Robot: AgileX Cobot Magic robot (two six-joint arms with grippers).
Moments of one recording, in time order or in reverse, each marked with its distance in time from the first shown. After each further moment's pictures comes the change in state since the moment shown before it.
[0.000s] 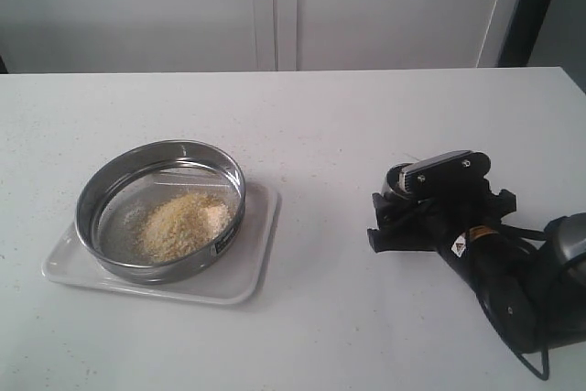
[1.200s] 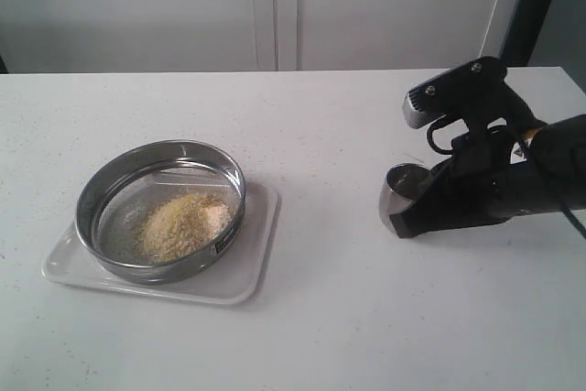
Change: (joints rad) left arm 0.000 0.000 0.000 0.000 0.000 0.000; right arm 0.000 -0.678 -0.251 -0.050 1.448 -0.108
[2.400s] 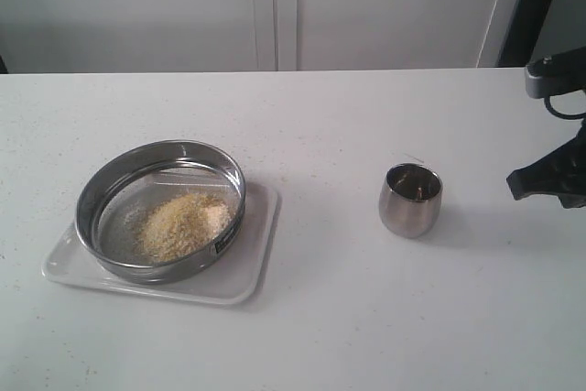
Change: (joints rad) left arm 0.000 0.000 0.000 0.000 -0.012 0.000; right arm -0.300 0.023 -0.146 -0.271 0.386 0.257
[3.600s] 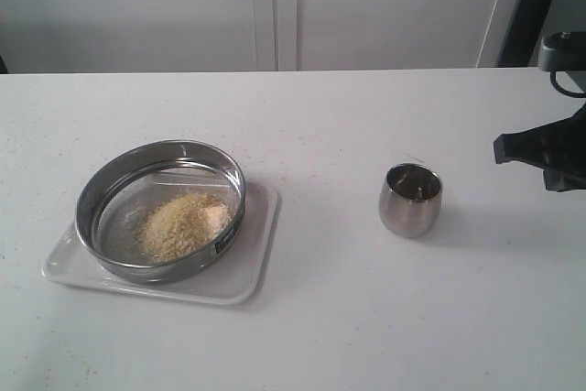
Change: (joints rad) left arm 0.000 0.000 0.000 -0.057 -0.292 -0.294; right arm 0.000 0.000 0.000 0.045 -0.078 0.209
